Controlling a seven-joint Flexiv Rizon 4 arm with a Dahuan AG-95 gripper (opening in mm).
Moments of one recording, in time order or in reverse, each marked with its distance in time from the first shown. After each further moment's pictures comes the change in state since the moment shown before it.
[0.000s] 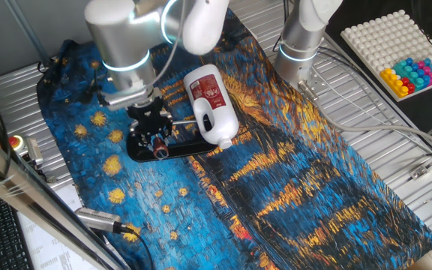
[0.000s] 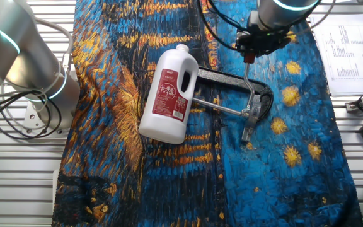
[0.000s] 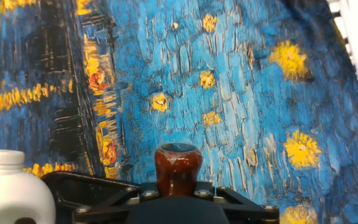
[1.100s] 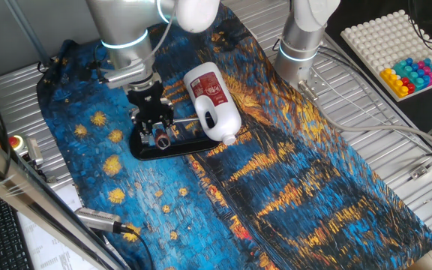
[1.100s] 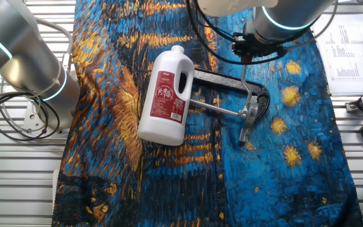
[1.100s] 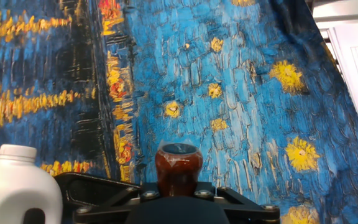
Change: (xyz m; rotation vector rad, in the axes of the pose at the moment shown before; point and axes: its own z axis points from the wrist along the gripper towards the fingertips) arm 0.015 0.018 -0.025 0.003 -0.087 -0.032
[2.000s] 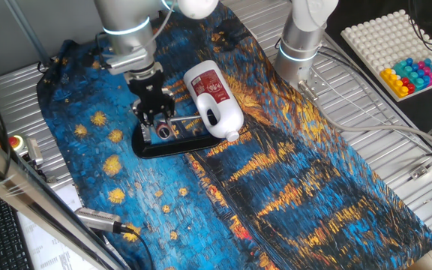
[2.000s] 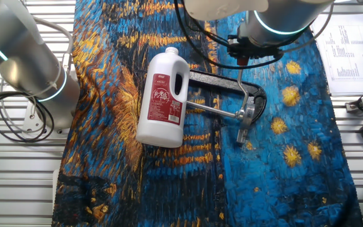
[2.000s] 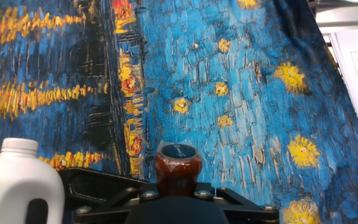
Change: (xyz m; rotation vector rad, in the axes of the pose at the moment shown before) arm 0.009 0.007 -0.016 0.008 -0.020 -0.019
